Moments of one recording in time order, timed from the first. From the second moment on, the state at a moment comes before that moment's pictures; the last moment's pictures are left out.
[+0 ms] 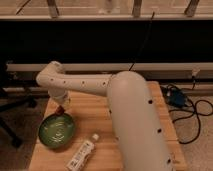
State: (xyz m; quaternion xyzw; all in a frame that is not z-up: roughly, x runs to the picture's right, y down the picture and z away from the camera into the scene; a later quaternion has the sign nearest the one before) arm -0.239 0.099 0.826 -0.27 -0.16 -0.42 0.85
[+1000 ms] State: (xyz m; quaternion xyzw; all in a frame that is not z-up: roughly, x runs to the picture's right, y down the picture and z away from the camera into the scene) arm -0.241 0.131 0.787 -0.28 -0.22 -0.42 0.83
